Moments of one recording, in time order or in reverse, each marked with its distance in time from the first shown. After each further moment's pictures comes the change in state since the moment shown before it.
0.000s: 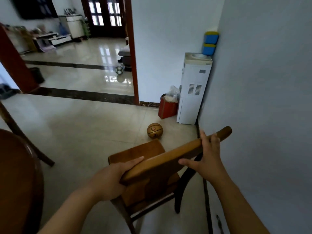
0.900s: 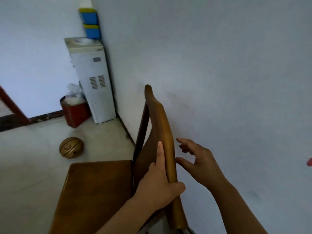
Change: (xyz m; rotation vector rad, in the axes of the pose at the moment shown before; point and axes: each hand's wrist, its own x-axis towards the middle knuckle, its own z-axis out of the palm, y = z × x) left_hand 0.189 0.206 0.088 -0.342 -0.316 0.349; right_hand -0.014 0.098 -0.100 -0.136 0.399 0.189
